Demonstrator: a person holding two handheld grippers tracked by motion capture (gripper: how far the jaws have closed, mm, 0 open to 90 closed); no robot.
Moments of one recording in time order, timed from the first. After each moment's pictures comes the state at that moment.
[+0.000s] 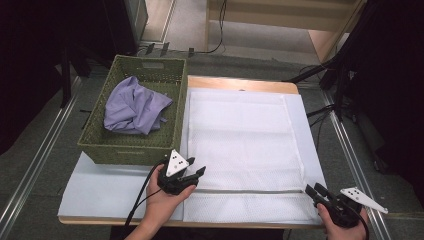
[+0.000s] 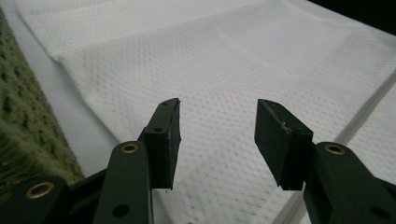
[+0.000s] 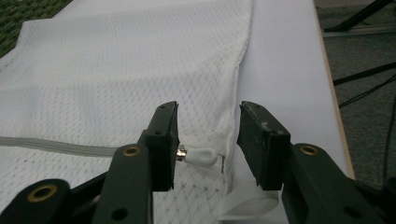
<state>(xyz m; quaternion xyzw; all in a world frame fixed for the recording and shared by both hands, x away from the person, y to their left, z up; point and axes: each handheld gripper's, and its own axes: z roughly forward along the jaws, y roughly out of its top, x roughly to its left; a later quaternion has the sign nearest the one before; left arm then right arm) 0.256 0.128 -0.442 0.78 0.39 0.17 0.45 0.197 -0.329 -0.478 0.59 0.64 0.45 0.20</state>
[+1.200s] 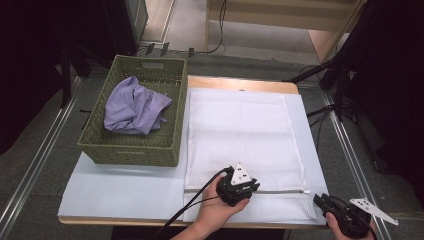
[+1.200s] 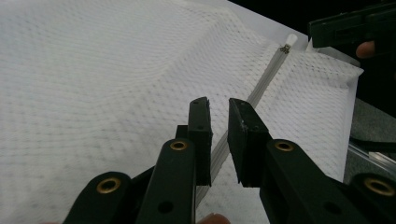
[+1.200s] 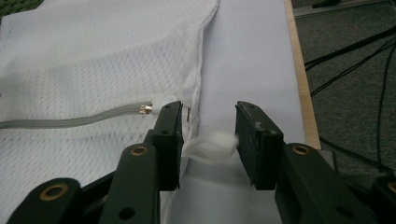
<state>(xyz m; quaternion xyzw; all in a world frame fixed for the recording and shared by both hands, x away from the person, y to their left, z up) 0.252 -0.017 -0.466 0.84 0.29 0.06 0.46 0.175 -0.350 -0.491 0.63 0.62 0.44 0.18</state>
